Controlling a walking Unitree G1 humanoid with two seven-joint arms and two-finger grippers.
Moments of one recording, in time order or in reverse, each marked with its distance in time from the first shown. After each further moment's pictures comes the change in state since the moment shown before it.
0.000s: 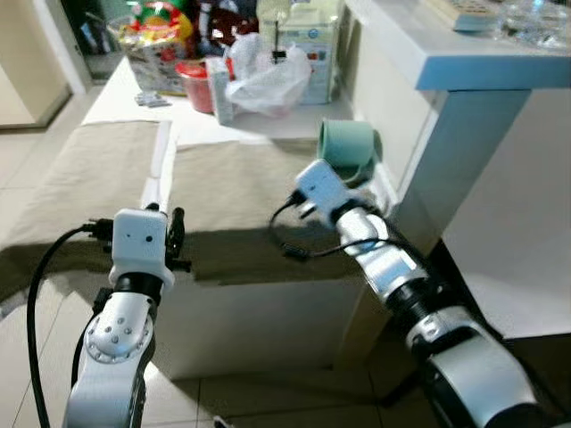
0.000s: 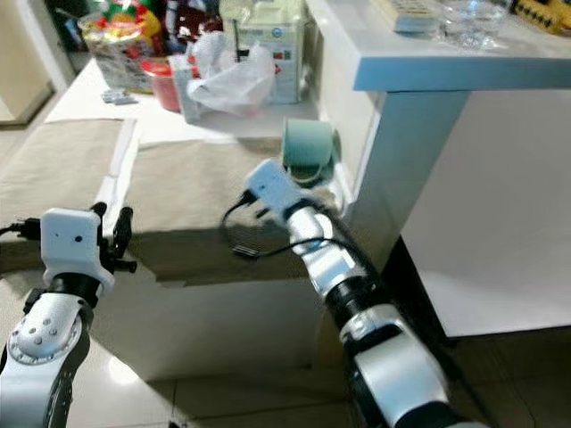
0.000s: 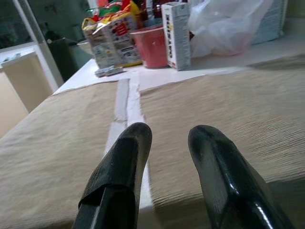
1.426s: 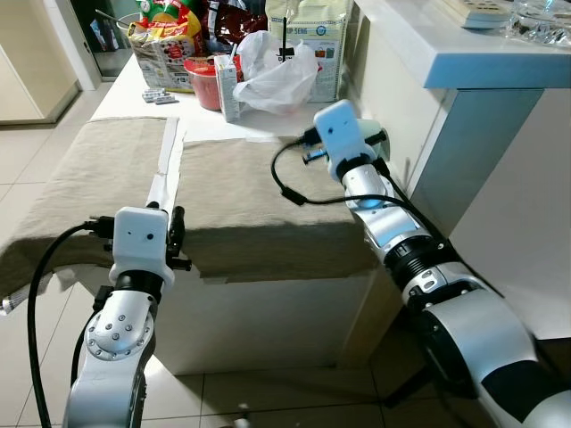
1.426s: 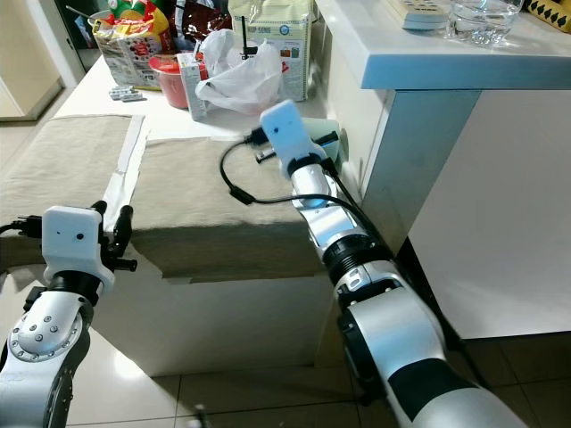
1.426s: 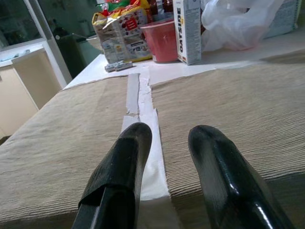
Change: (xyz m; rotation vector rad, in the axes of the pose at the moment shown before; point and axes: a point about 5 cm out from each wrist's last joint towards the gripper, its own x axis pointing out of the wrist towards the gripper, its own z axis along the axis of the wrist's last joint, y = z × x) left arm 0.002 0.001 0.000 0.007 0.015 0.009; right arm 0.019 -0.056 0.026 0.027 -0.053 -0.290
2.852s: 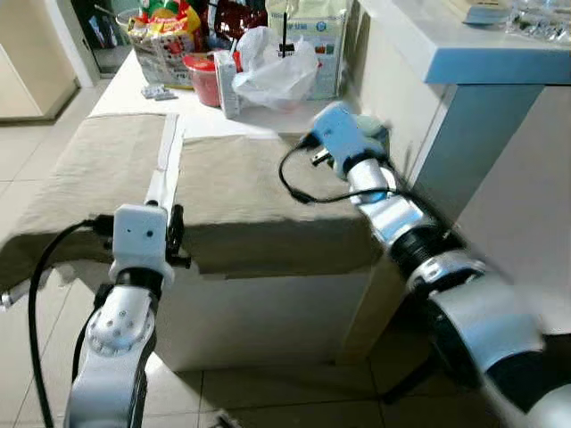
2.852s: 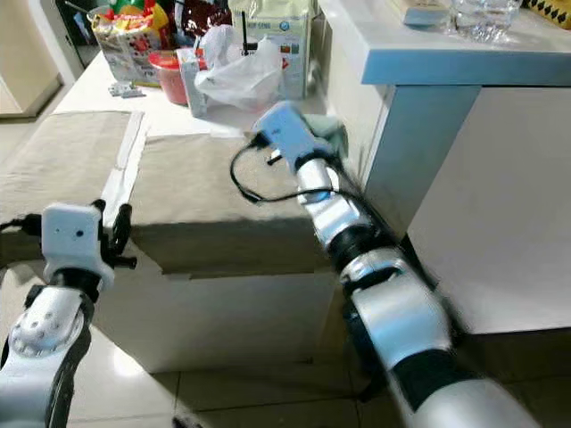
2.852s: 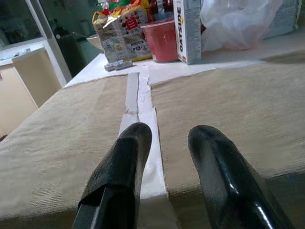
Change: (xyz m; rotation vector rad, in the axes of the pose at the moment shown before) left arm 0.007 0.000 0.001 -0.003 -0.003 0.010; right arm 0.003 0.002 -0.003 0.225 0.093 0.018
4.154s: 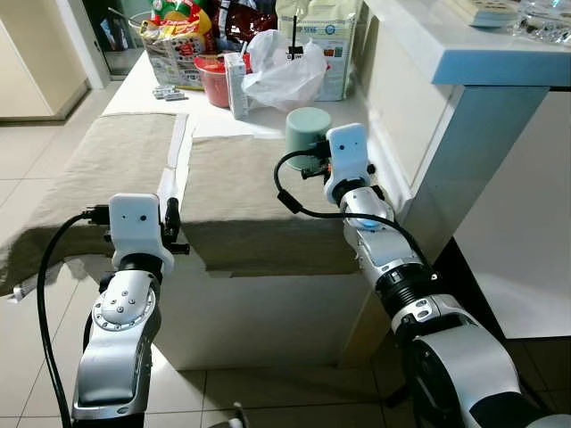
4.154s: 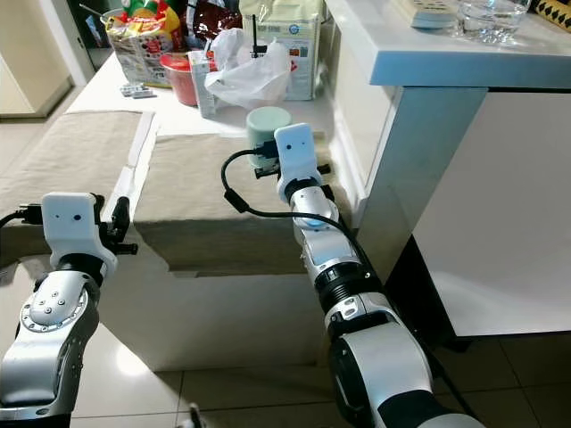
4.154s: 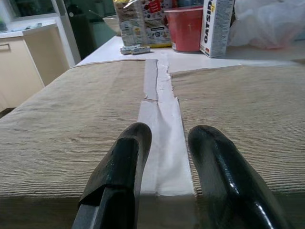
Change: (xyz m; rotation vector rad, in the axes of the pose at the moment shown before) left arm 0.019 0.004 -0.009 -0.102 0.048 0.046; right arm -0.018 0.017 -0.012 0.198 -0.047 0.041
